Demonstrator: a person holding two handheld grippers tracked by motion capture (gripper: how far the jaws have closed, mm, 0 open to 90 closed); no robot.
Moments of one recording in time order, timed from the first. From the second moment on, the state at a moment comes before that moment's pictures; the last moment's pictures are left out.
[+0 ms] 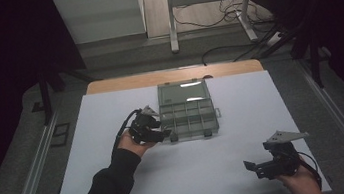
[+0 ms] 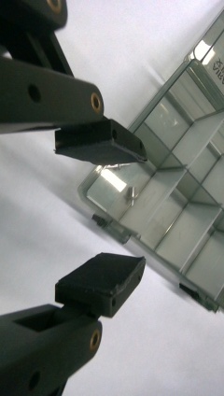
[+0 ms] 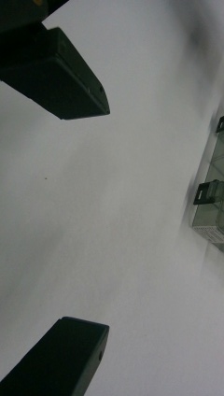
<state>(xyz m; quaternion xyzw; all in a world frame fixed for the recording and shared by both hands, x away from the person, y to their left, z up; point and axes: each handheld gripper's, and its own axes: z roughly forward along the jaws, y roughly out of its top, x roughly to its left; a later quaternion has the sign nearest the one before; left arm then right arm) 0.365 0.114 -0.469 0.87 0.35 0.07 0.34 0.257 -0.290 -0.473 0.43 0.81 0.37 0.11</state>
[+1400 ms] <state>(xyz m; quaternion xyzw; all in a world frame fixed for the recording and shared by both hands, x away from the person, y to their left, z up) 0.273 0.184 -0.451 0.83 0.36 0.09 0.42 0.256 -0.288 -0.472 0.42 0.82 0.37 0.12</state>
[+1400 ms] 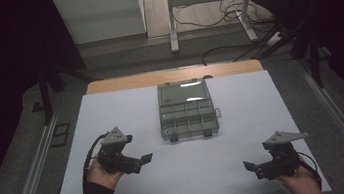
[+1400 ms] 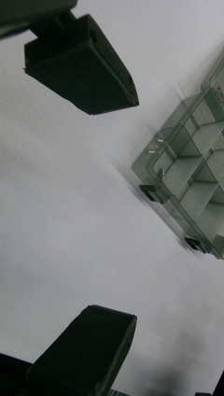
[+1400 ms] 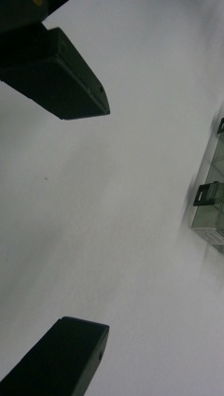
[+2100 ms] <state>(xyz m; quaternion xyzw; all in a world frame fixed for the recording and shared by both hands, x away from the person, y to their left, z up) 0.231 0.216 -0.463 0.80 0.39 0.14 0.43 0.256 -0.288 -0.472 0.42 0.82 0.37 0.12</state>
